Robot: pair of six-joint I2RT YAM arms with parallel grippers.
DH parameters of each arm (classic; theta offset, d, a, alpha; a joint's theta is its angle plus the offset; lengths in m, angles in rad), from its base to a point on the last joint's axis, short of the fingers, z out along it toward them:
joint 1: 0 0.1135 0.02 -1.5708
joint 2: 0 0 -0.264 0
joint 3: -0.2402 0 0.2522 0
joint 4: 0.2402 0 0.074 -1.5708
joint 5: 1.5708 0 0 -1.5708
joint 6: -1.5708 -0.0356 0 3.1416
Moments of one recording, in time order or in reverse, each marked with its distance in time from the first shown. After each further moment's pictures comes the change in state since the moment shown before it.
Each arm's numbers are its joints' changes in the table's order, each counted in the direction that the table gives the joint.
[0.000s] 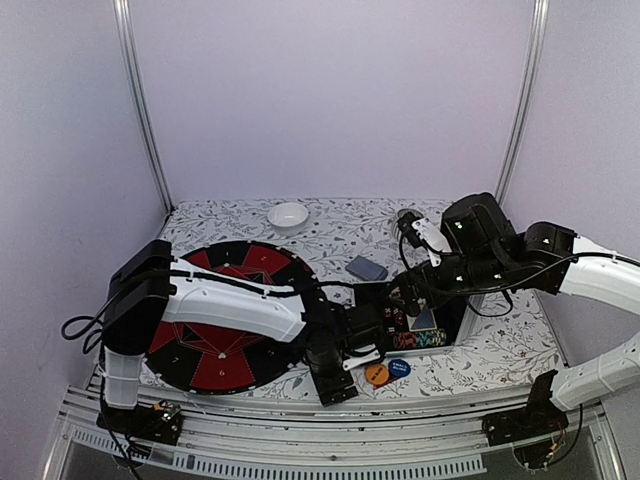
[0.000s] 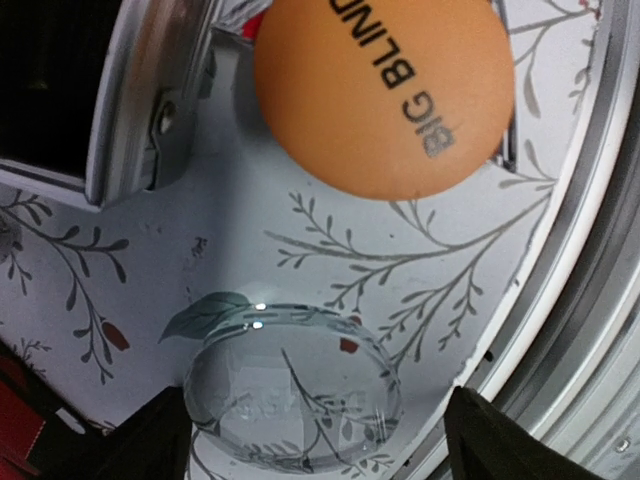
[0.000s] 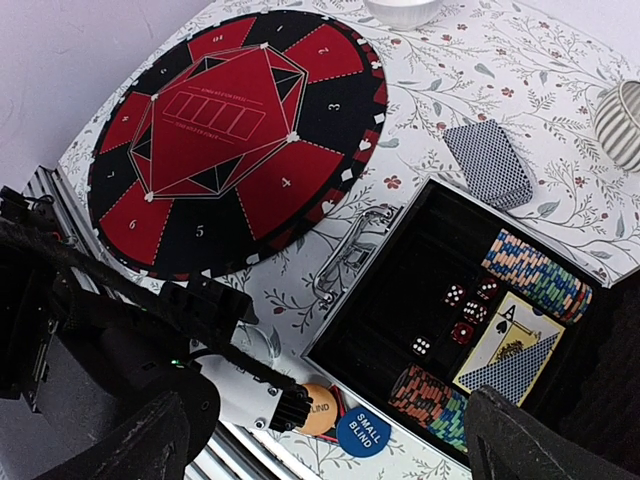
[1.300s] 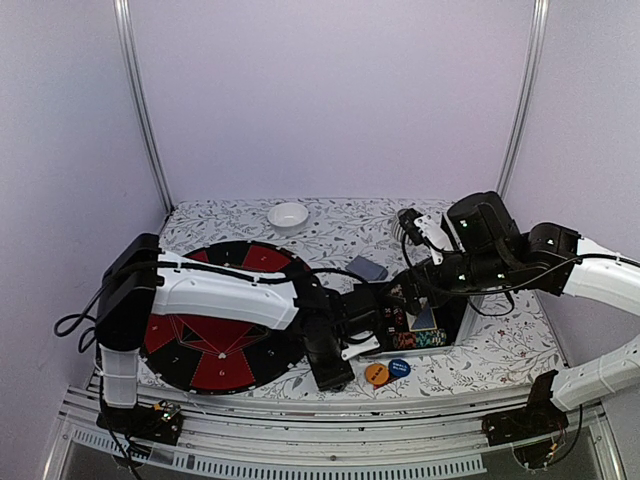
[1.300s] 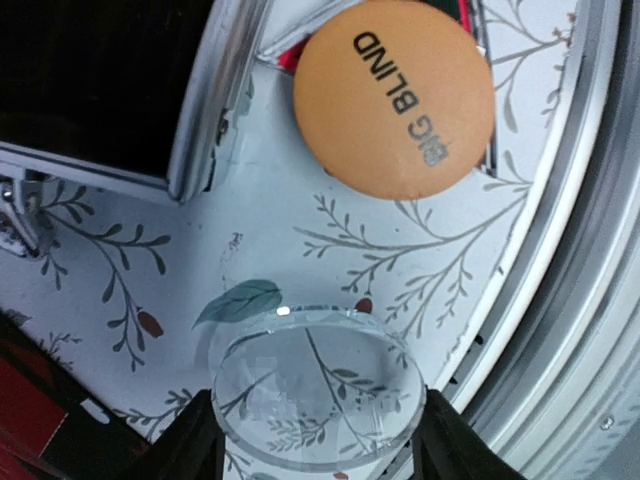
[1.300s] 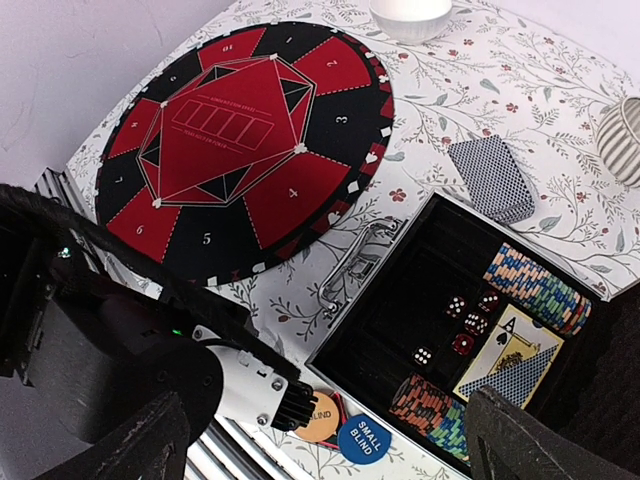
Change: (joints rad) left arm 0.032 -0.017 -0.029 0.031 0.043 -0.025; right arm 0.000 -0.015 0.008 -0.027 -0.006 0.018
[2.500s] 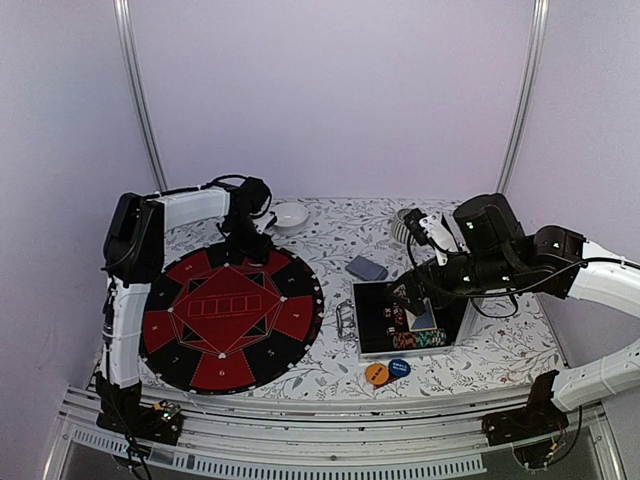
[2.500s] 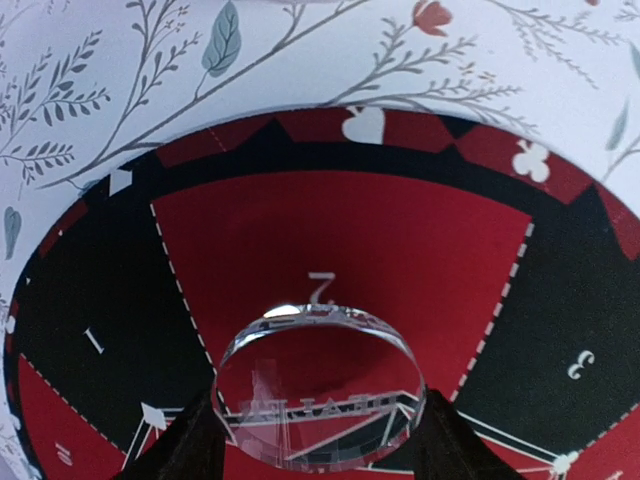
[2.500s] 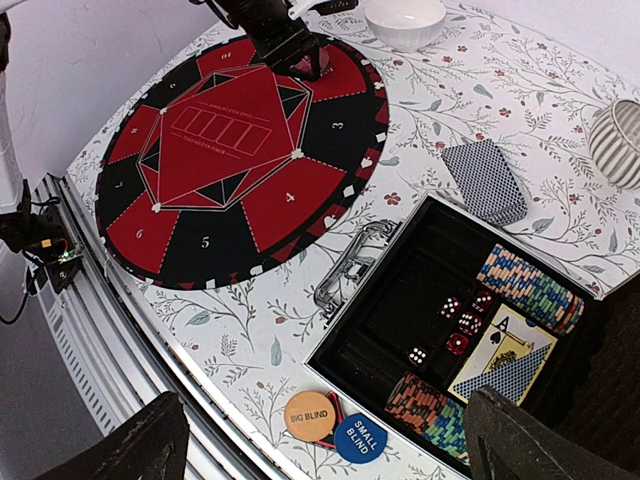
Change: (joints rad) left arm 0.798 0.186 -0.330 -0.002 -0.127 -0.062; right arm 0.000 -0.037 0.022 -0.008 0.012 0.000
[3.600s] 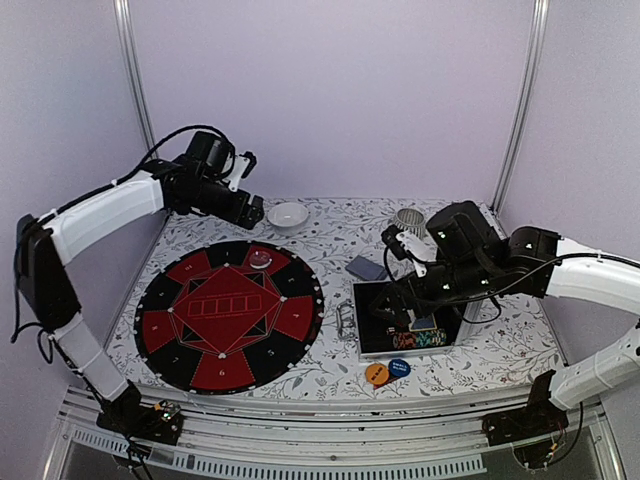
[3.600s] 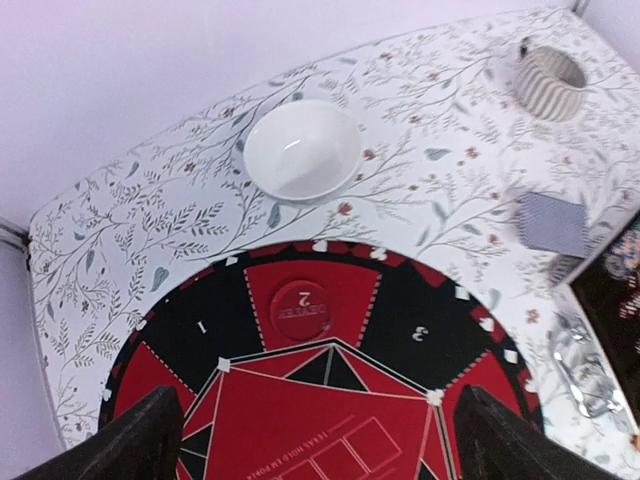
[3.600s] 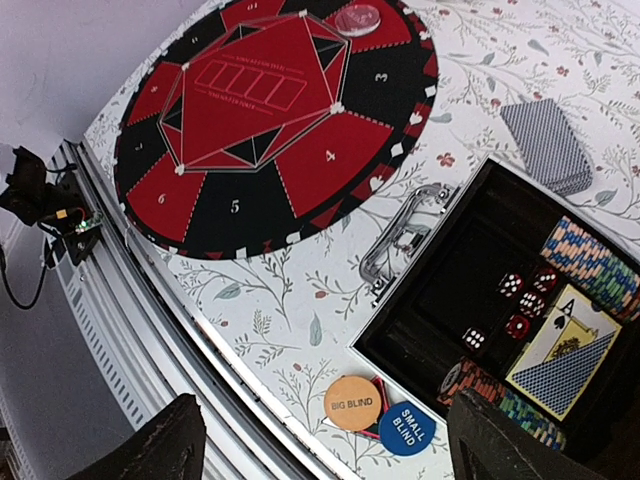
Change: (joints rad) left arm -0.048 -0.541 0.291 -0.194 -0.011 0.039; right arm 0.035 0.095 -0.019 -0.005 -0.093 -0.045
